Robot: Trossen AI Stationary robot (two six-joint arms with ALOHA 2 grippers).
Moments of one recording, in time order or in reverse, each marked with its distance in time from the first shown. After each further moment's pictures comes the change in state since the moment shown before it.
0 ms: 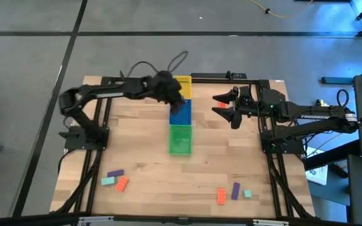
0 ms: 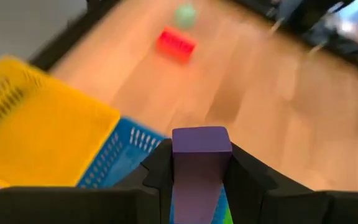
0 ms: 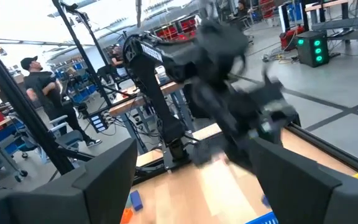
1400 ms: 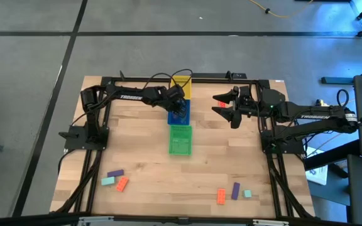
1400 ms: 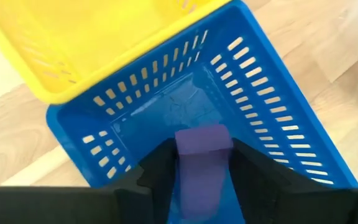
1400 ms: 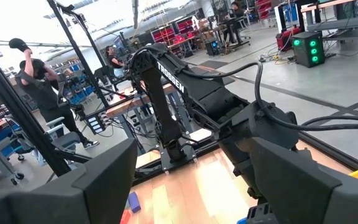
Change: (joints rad) left arm -0.017 0.260 0.004 -0.074 -0.194 -0.411; right arm 0.000 0.000 0.000 -0.001 0.015 0.003
